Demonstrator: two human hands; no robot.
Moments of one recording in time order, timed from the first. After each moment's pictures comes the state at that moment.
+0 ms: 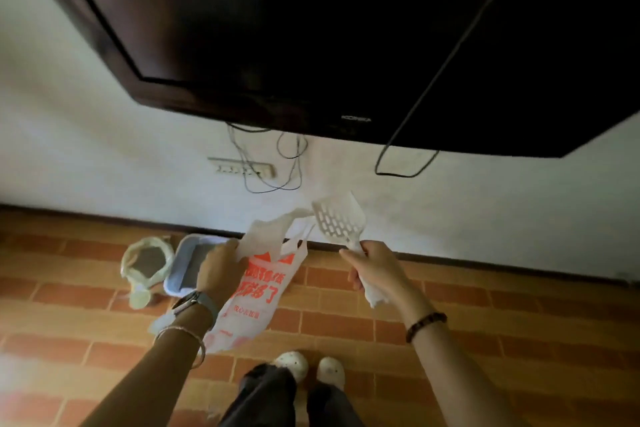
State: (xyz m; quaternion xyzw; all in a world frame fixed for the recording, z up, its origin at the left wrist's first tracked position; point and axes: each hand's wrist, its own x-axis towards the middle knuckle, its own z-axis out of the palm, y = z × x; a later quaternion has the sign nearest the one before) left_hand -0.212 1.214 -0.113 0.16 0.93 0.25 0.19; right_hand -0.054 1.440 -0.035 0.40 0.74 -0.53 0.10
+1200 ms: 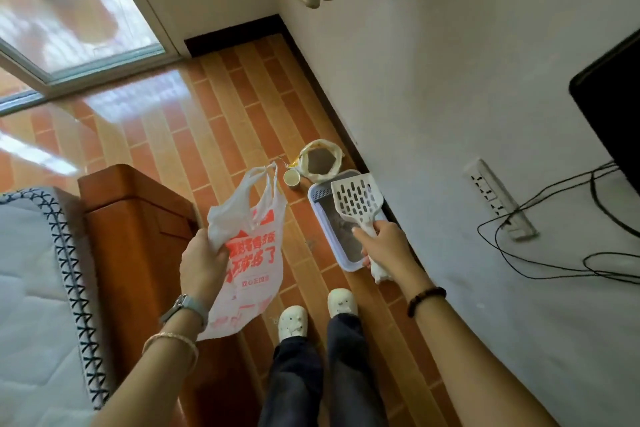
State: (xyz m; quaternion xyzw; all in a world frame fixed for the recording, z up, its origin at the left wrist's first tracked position) left_hand -0.144 0.936 -0.210 -0.46 0.81 0.36 0.01; right_hand -0.298 1.190 -0.173 0.06 0.87 -0.37 0.32
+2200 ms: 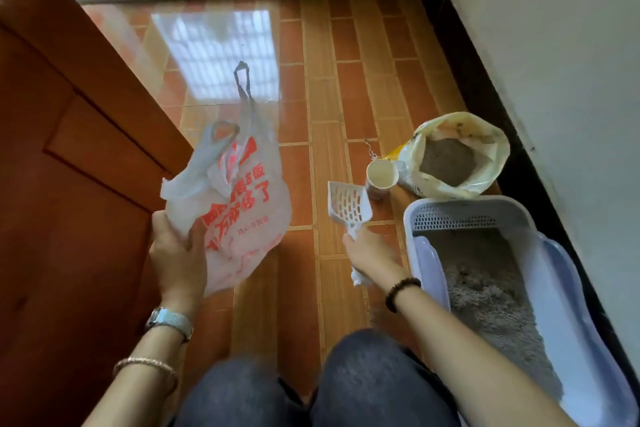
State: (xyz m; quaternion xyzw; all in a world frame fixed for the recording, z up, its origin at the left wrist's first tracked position) left_hand -0.166 0.828 -0.732 -0.57 0.68 0.32 -0.34; right_hand -0.390 0.973 -0.803 -0.25 0.90 -0.11 0.34
